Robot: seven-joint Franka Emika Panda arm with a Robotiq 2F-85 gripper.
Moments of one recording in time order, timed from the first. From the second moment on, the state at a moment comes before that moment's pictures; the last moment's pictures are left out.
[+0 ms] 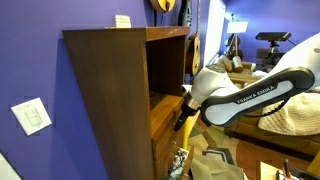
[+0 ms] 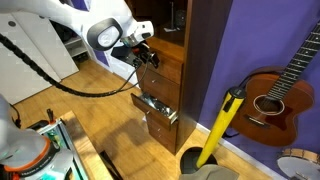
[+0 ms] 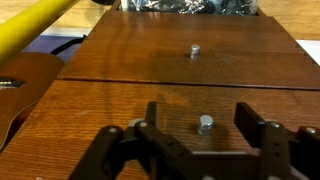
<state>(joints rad) 0.00 -0.18 -0.04 -2.47 0.01 2.73 -0.18</state>
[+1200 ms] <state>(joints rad) 0.02 -0.17 -0.05 -2.45 0.10 2.70 -0.24</state>
